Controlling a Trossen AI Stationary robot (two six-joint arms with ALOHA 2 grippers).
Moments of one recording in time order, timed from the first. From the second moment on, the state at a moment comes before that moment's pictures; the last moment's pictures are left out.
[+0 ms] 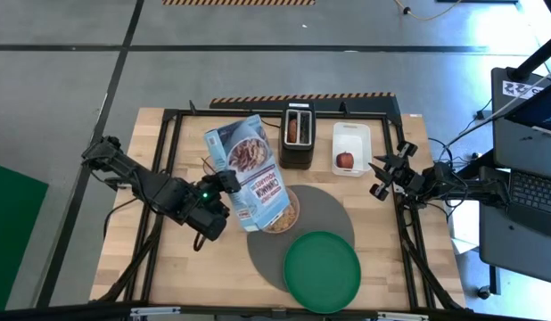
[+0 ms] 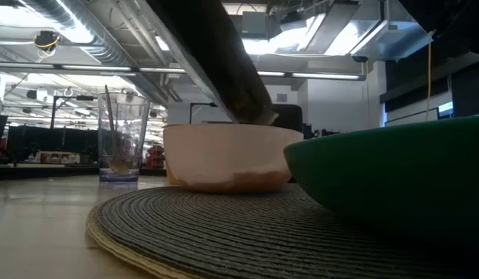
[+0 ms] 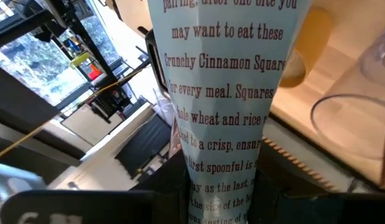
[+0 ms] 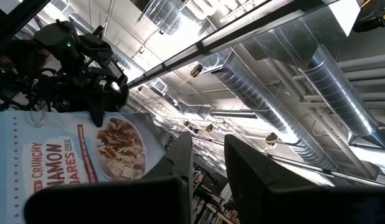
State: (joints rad) left arm -0.49 1.49 1.47 -1.33 -1.04 0.89; right arm -0.01 0.10 0.01 0.68 0.10 -0.74
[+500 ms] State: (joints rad) left arm -0.49 1.50 1.47 -1.32 -1.17 1.09; right arm -0.01 0.10 0.01 0.69 0.10 -0.74
